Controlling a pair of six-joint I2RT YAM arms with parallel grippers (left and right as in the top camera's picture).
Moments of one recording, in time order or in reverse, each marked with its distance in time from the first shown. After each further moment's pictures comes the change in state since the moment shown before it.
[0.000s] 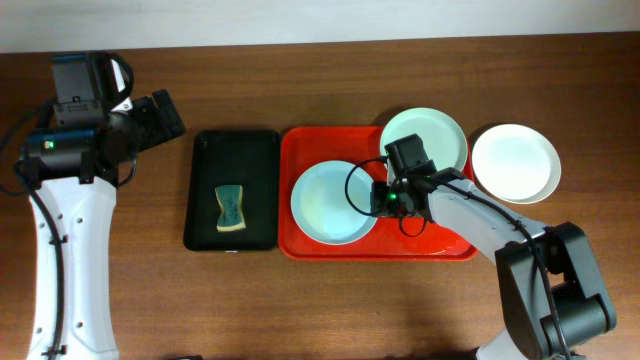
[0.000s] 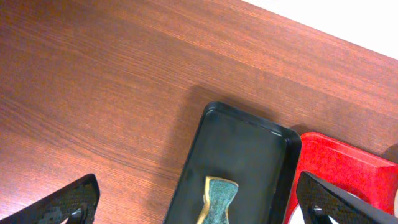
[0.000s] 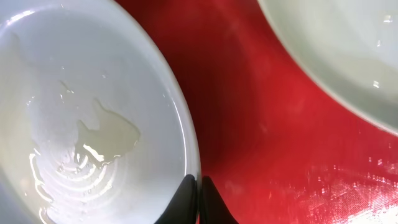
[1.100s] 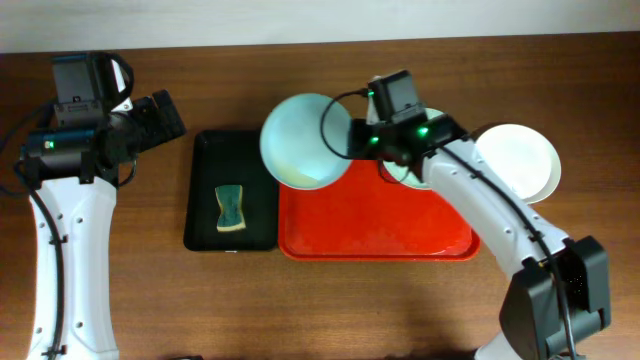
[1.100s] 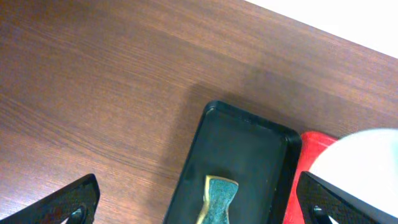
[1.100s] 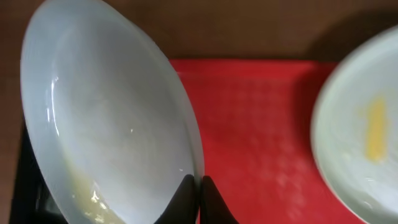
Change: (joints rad) left arm 0.000 0.000 0.000 -0.004 0.000 0.000; right arm 0.081 0.002 0.458 -0.166 0.051 0.057
